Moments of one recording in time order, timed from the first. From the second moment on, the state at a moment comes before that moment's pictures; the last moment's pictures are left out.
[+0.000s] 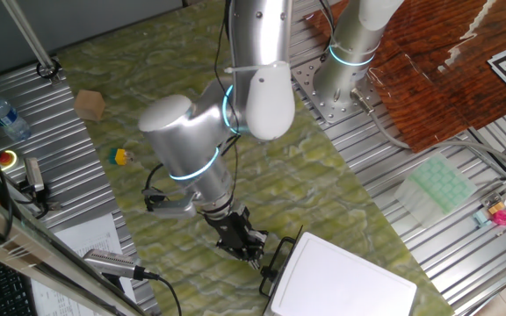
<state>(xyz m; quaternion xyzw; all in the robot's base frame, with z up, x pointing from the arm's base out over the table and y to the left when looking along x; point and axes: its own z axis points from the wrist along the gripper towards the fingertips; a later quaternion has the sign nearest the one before) 0.505 0.374 0.070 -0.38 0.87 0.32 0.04</state>
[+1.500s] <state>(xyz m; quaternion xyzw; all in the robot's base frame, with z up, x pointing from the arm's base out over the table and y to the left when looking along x) 0.499 0.385 0.076 -0.33 0.86 0.38 0.03</state>
